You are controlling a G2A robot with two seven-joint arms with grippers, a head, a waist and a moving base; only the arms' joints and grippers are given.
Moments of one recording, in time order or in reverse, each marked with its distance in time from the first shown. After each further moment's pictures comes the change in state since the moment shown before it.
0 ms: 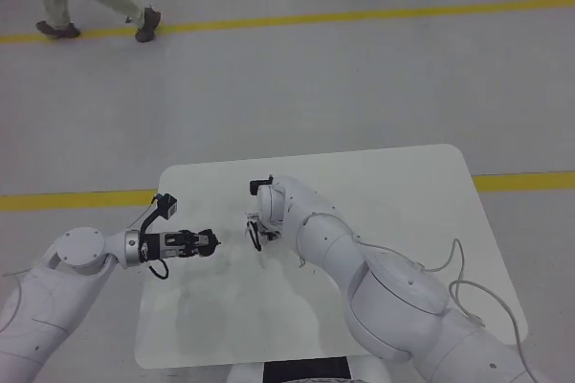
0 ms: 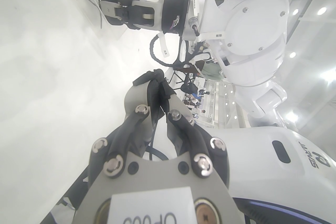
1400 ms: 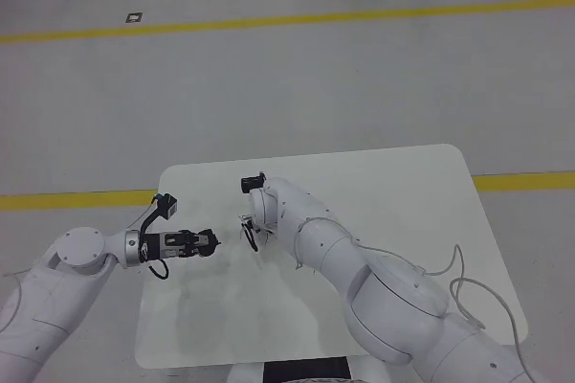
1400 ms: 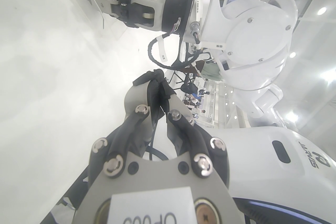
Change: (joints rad) left arm 0.000 0.000 0.000 0.000 0.000 0.000 0.000; right arm -0.031 0.007 0.059 -0.091 -0.172 -0.003 -0.030
